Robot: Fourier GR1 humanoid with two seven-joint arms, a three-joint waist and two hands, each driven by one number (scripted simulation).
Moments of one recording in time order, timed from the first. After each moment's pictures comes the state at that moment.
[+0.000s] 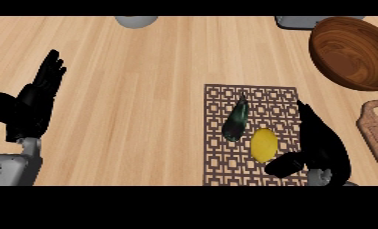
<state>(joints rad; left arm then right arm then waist) -0.15 0.44 -0.06 -1.52 0.17 0.23 0.11 -0.06 -0.24 0.31 -1.90 0.74 0.23 1.19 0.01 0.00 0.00</state>
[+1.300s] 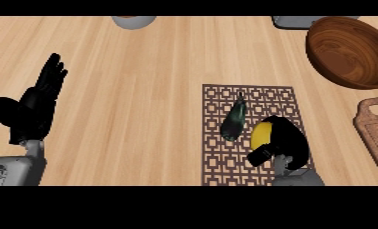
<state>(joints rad) -0.14 0.38 0.00 -1.50 0.11 0.18 0.07 -0.08 -0.02 0.23 -1.59 0.90 0.20 1.08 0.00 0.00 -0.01</state>
